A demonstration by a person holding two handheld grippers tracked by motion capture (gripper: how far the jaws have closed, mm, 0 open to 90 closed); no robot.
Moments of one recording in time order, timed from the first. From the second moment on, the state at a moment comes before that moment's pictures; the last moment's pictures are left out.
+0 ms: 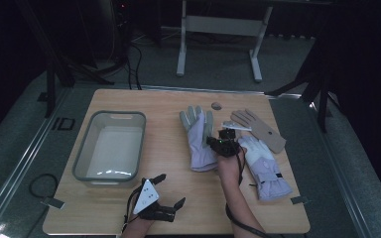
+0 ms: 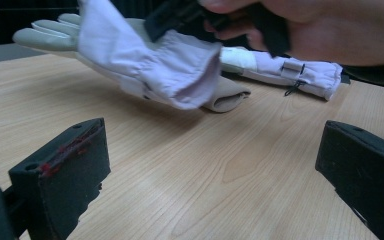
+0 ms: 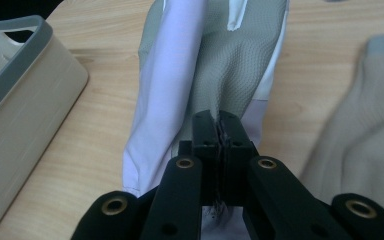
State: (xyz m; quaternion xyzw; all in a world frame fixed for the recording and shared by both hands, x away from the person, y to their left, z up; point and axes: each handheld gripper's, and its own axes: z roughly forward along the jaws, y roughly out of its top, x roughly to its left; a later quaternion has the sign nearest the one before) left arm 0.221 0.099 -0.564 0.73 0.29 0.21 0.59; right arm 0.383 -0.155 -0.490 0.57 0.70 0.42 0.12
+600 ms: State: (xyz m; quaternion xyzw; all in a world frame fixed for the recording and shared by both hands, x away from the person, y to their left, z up) left arm 0.221 0.098 -0.564 0.73 0.29 0.21 0.58; right arm 0.357 -0.155 -0.539 0.61 0.67 0.41 0.13
